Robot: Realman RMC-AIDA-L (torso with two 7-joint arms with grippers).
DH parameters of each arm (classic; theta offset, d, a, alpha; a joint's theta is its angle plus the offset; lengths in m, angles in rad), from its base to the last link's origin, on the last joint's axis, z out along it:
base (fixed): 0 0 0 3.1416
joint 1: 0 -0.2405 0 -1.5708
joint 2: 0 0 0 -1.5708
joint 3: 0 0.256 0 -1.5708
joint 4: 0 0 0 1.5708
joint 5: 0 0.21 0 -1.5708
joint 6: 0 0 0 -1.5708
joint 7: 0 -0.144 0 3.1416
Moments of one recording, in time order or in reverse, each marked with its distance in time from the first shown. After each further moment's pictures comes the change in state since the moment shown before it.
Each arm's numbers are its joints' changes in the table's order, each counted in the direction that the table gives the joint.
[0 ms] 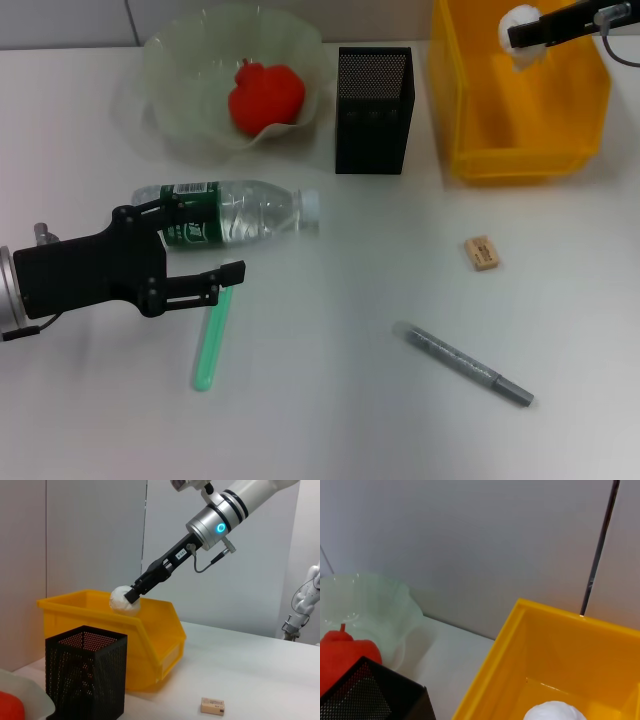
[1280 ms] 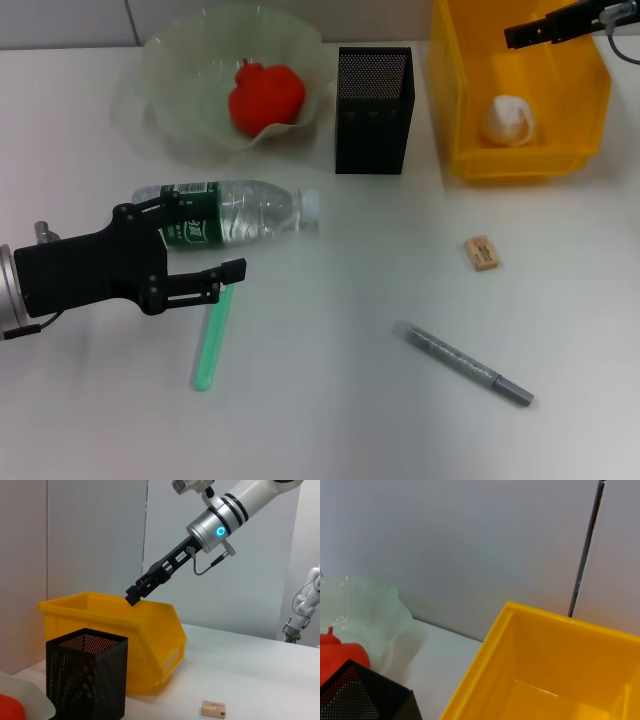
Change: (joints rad) left arm 0.001 0.002 0.000 0.000 -0.006 0.000 0.000; right arm 0.008 0.002 0.000 0.001 -0.003 0.023 0.001
